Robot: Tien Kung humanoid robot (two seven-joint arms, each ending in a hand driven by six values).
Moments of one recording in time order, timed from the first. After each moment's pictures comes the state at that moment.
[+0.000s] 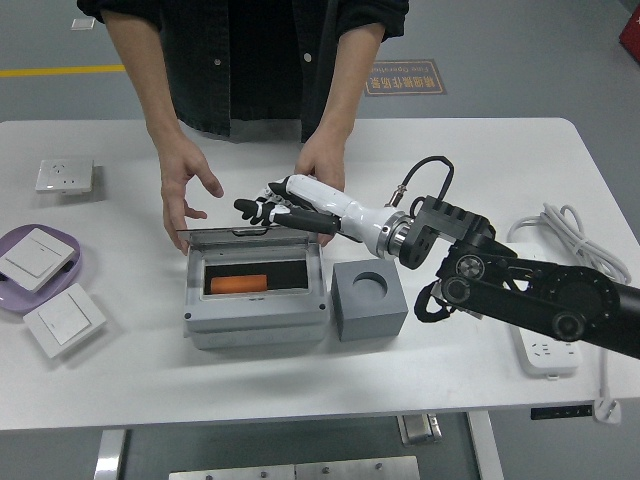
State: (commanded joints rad) left arm 0.00 0.28 -0.34 -0.22 0.24 -0.09 0.08; right arm 0.87 -0.40 0.33 1.55 -1.02 -0.16 -0.15
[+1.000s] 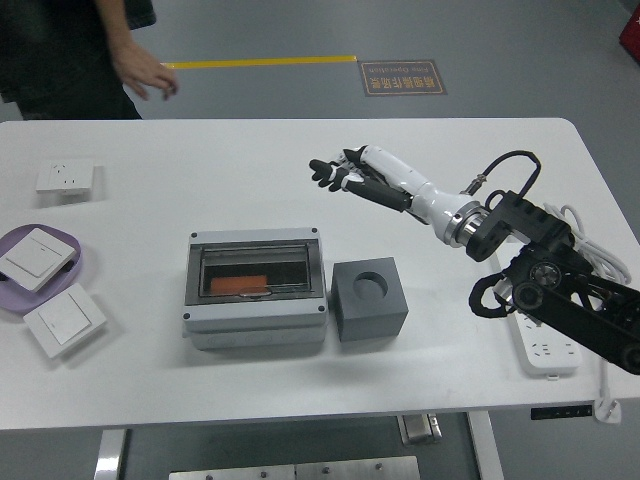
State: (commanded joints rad) left arm 0.03 0.26 -0.35 -0.22 0.24 -0.08 0.08; right arm 0.55 -0.48 0.78 1.62 -1.33 -0.19 -0.29
